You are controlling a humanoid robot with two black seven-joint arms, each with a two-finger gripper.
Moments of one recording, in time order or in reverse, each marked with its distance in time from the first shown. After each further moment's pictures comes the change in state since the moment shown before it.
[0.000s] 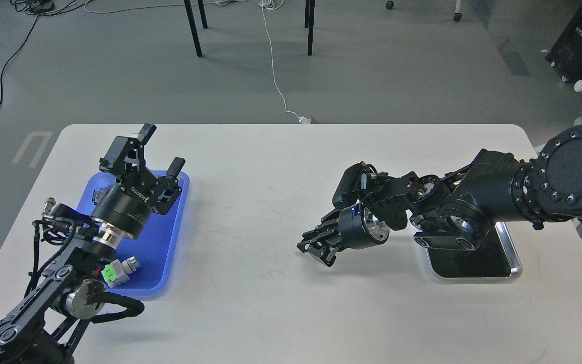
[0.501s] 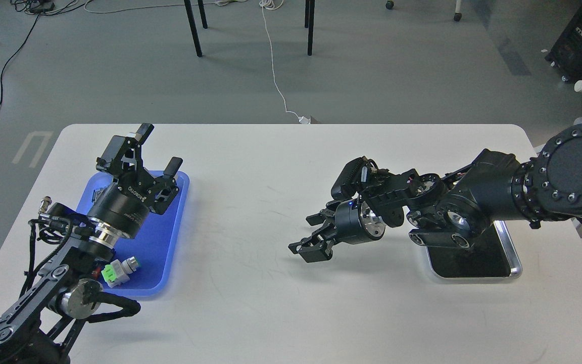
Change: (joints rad) left arm 0.000 0.013 -0.001 0.000 0.000 -0.010 -0.002; right arm 0.010 0.000 0.031 0.001 0.099 0.000 0.000
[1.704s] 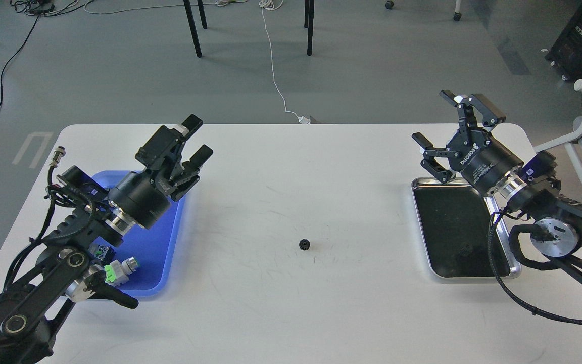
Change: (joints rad) left arm -0.125 0.103 0.169 -0.107 0.422 -0.003 -0.056; right arm -0.827 -0.642 1.400 0.070 0.870 0.646 0.000
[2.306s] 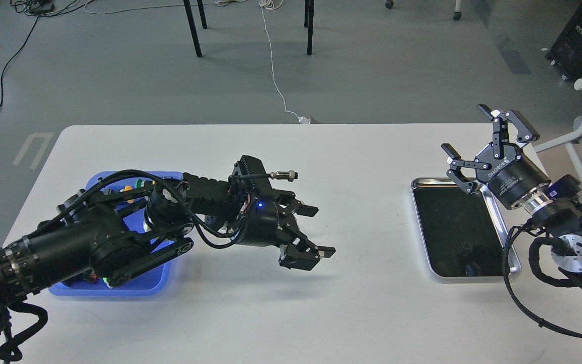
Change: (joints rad) left arm -0.669 -0.153 0.738 0.298 0.970 0.005 -0.049; right arm -0.078 0.013 0.081 -0.111 0.043 0.057 0.000
